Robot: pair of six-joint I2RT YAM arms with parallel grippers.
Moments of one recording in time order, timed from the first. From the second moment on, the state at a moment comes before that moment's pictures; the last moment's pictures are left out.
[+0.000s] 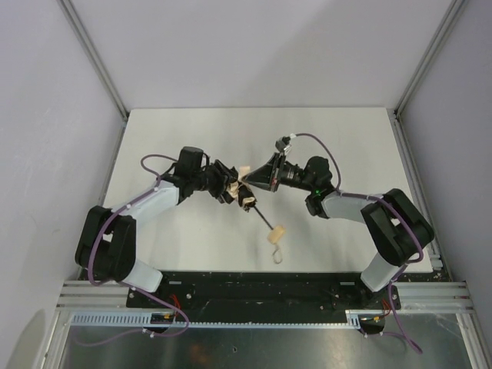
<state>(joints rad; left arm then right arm) -0.36 1.48 0.88 -0.14 0.59 -1.31 0.56 1.65 0.79 1.07 -0.76 1.47</state>
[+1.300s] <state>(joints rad) -0.47 1.67 0.95 -0.55 0.13 -1.02 1.00 1.72 1.02 0.21 -0.32 0.08</state>
